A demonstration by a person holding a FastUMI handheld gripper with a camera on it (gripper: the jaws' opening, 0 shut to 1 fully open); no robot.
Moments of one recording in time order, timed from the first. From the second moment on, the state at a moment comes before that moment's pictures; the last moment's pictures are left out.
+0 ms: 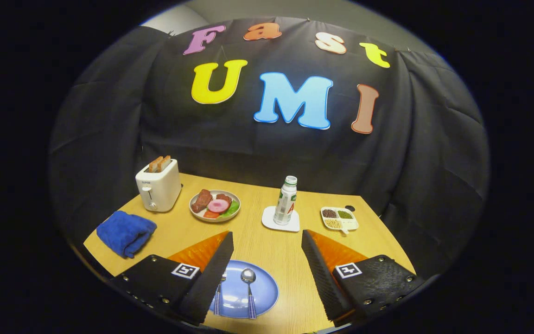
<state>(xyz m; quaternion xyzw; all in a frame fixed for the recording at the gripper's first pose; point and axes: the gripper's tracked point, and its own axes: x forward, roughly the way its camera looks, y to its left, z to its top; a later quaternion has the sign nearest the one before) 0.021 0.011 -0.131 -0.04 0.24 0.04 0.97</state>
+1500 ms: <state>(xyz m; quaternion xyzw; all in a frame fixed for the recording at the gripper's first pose) -0.042 0.018 -0.338 -0.15 0.58 0.15 0.79</state>
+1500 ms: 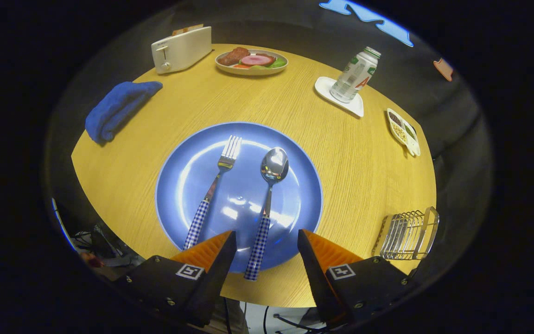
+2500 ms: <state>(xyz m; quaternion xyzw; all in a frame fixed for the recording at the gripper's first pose) -0.051 -0.004 -0.306 -0.10 0.69 0.20 0.69</state>
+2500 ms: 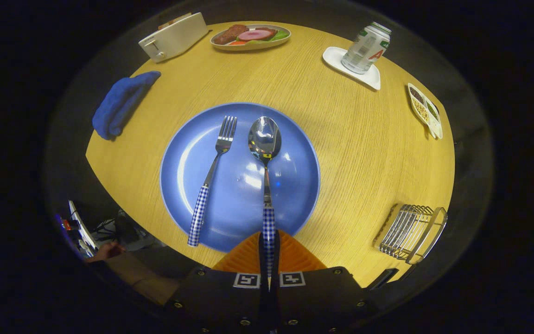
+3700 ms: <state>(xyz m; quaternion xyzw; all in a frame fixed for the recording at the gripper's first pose) -0.076 -0.257 -0.204 -0.19 0.80 0.10 0.56</state>
